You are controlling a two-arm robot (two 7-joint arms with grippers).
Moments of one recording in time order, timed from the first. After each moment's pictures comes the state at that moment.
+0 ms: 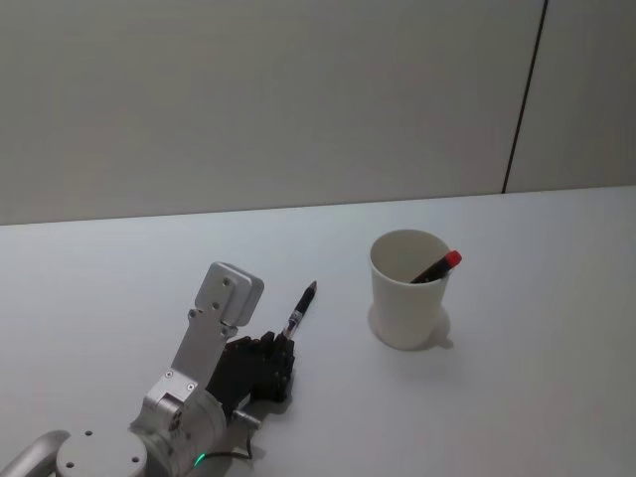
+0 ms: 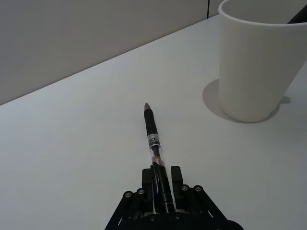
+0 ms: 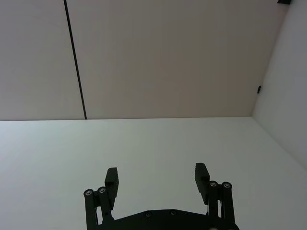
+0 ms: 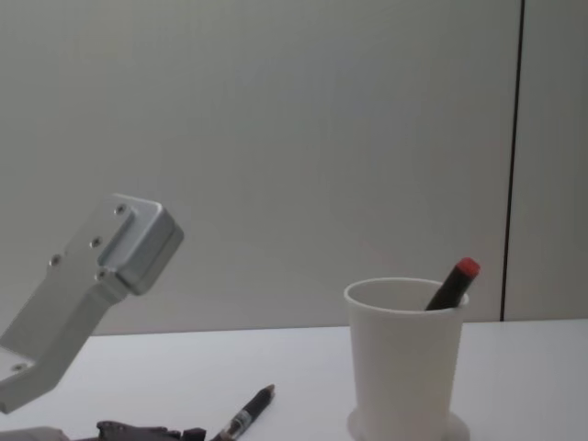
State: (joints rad) left arm -0.03 0.46 0.45 -1.75 -0.36 0.41 0.01; right arm -0.21 0.72 -0.04 -1.71 0.66 -0.01 -0.08
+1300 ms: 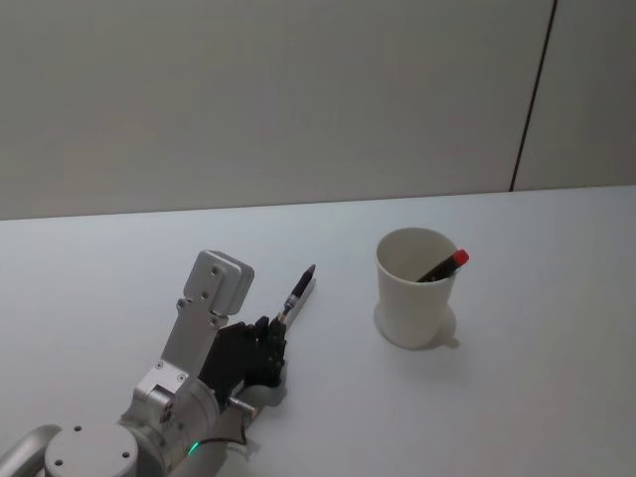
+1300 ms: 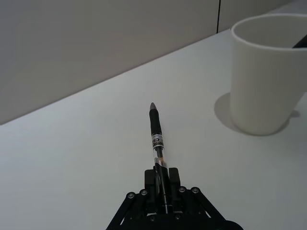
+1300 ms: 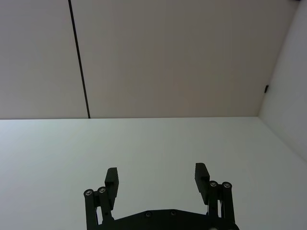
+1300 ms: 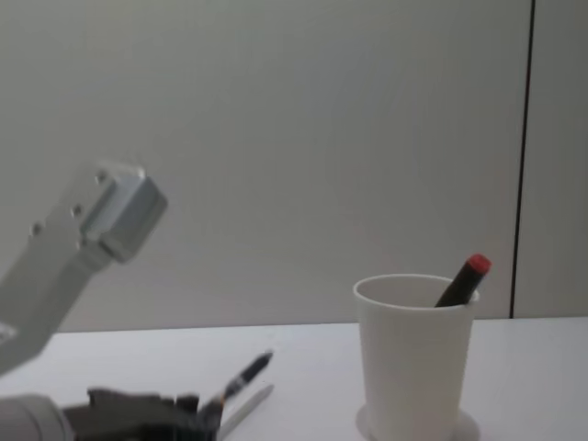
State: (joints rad) left arm -0.03 0.47 0.43 -1.78 -0.36 0.37 0.03; right arm -0.21 0.72 -0.04 -1.71 0.66 -0.01 -0.08
